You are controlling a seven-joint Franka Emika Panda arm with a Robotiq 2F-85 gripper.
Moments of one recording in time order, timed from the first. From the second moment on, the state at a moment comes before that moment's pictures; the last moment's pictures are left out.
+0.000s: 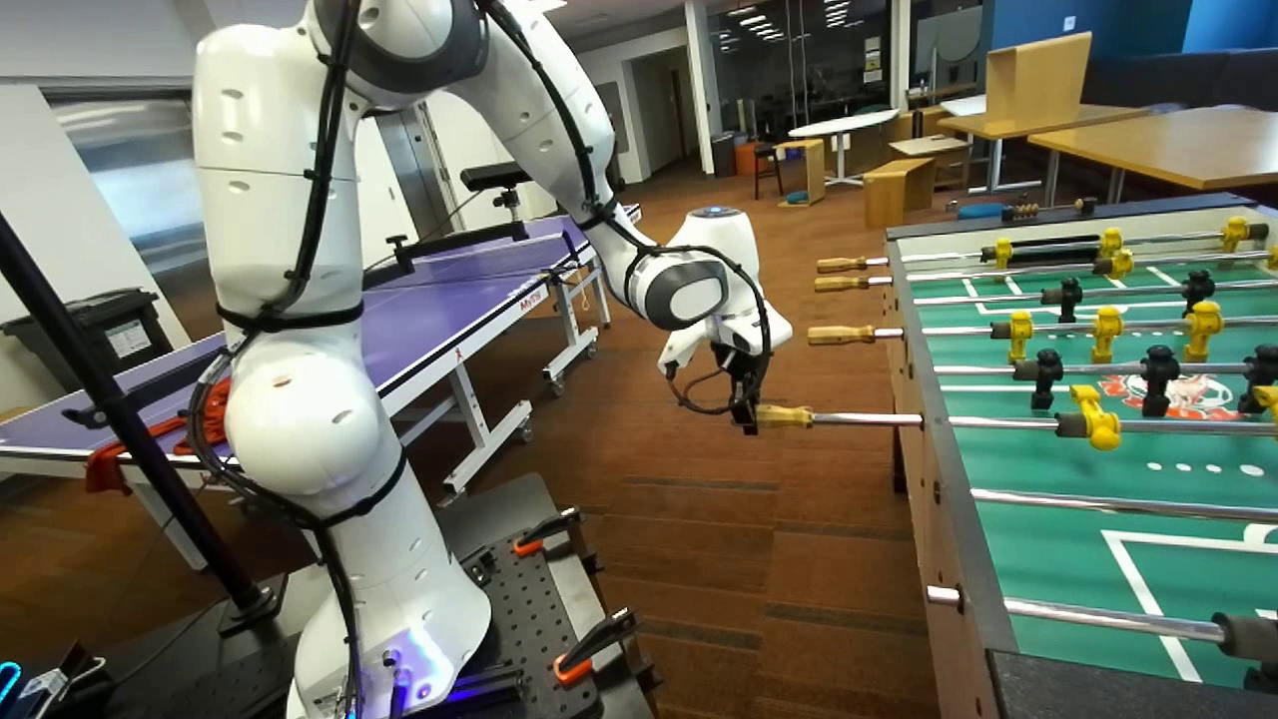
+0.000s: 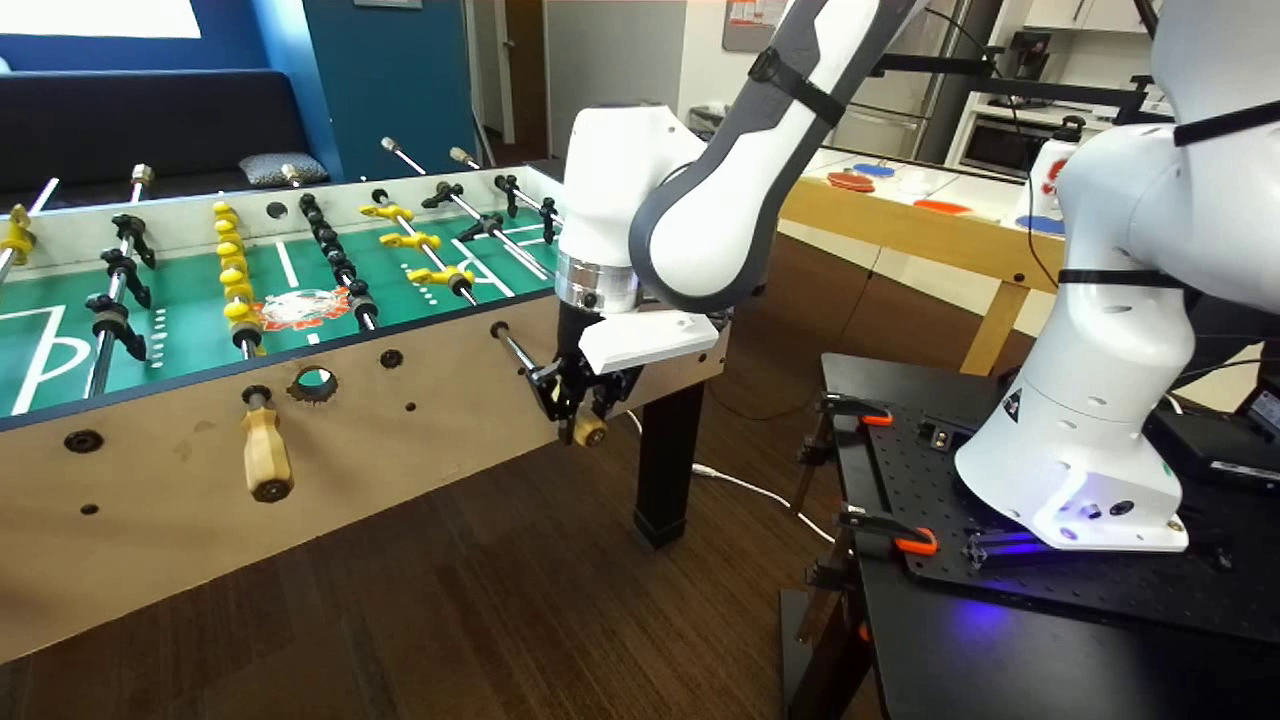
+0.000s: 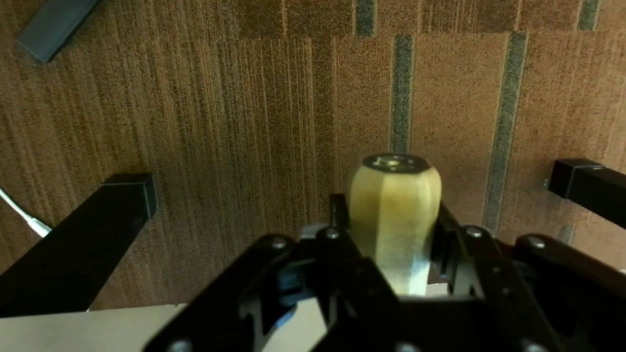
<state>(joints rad) 0.16 0.31 -0.04 -2.39 0.17 2.81 0.73</state>
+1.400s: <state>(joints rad) 0.03 0.45 -0.08 -2.12 0.22 2.69 0.57</state>
